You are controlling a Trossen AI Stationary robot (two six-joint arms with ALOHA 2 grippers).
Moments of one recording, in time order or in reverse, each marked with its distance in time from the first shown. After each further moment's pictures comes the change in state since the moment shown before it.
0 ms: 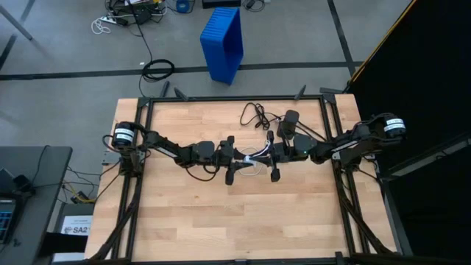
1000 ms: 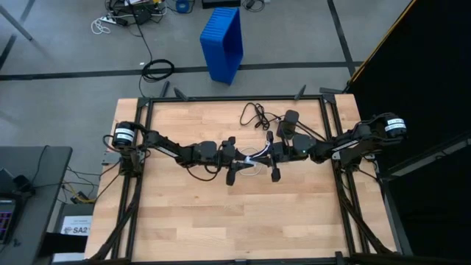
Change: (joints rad) left arm 0.013 0.000 0.019 -0.054 -0.009 -0.018; right arm 0.001 0.003 -0.002 -0.055 -0.034 0.029
